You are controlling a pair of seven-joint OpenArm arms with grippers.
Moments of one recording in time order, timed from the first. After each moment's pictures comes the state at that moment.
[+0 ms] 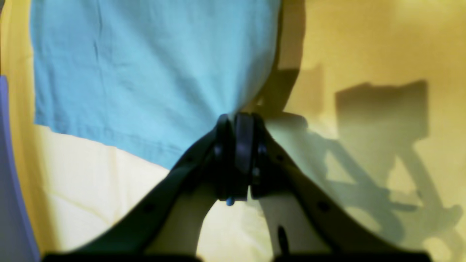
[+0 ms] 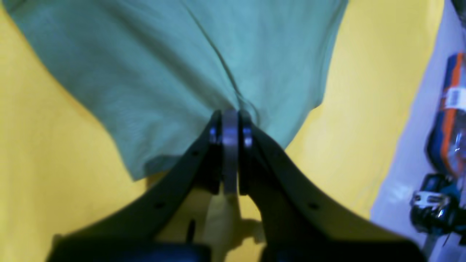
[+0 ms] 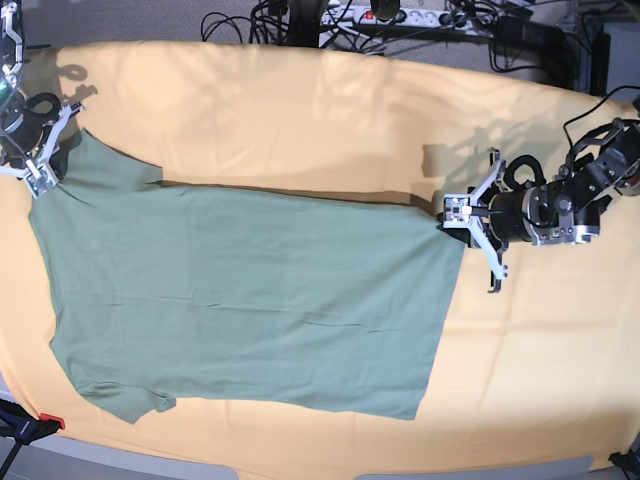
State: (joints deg) left arm -35.7 -60.9 64.6 100.1 -9.5 -33.8 11.6; right arm -31.5 40.7 19.2 104.7 10.9 25.3 -30.7
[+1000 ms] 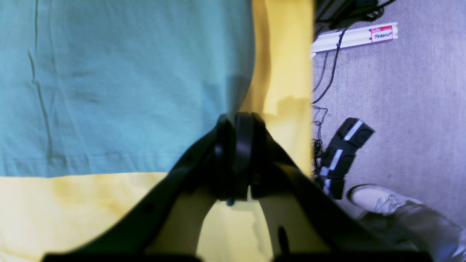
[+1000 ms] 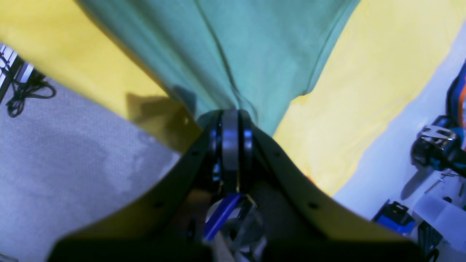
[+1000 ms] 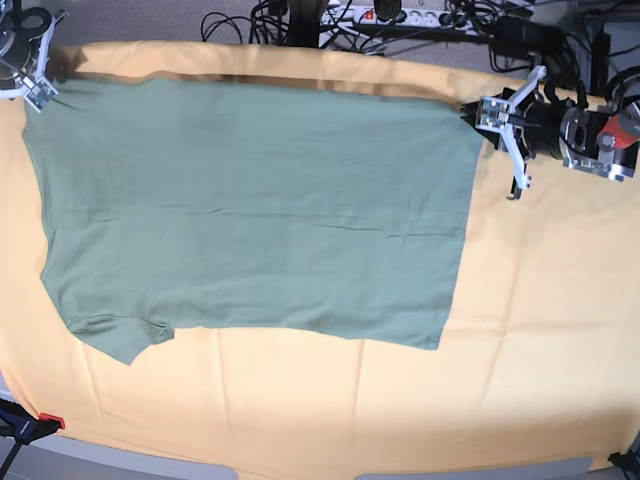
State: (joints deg) left arm -24.7 -77.4 64.6 116.0 -19.8 -43.8 11.7; right arm -63.3 45.8 29.7 120.6 11.4 23.1 -38.8
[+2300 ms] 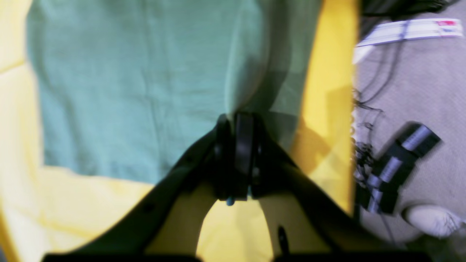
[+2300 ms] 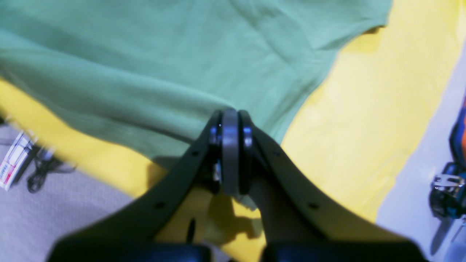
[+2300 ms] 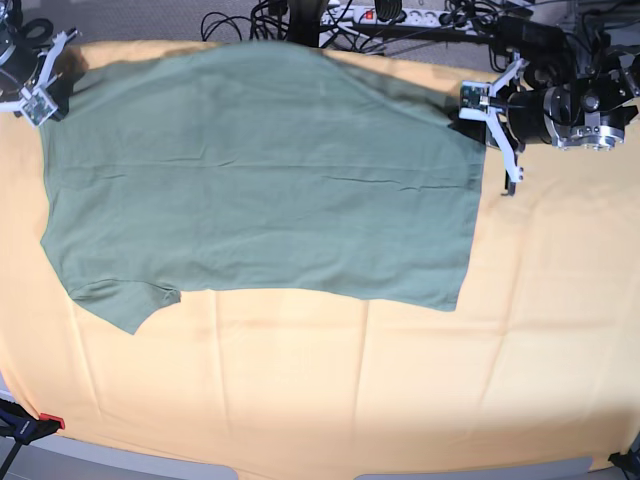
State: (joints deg) left arm -18.6 -76.2 64.5 120.5 -9.3 -23.2 13.5; right arm -55.3 42.9 28.4 114.2 14.1 25.2 -22.8
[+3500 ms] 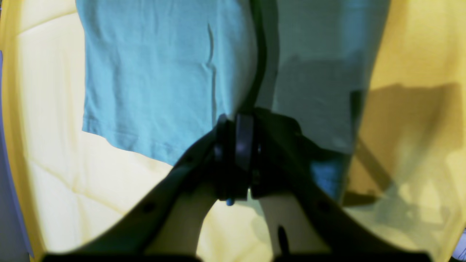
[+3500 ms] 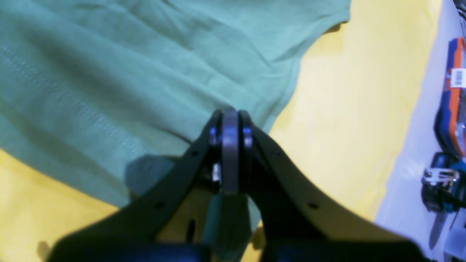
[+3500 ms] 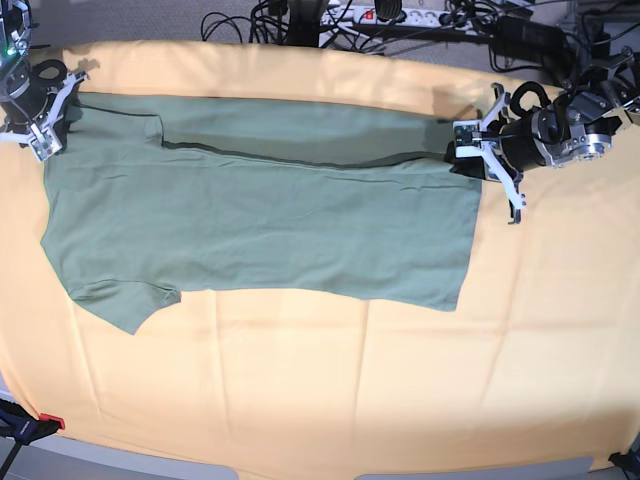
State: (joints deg) left arm -18.7 -70.3 64.5 112.3 -4.3 -15.3 13.5; right arm -42.1 42.7 17.3 106.0 9.4 16.3 -23.2
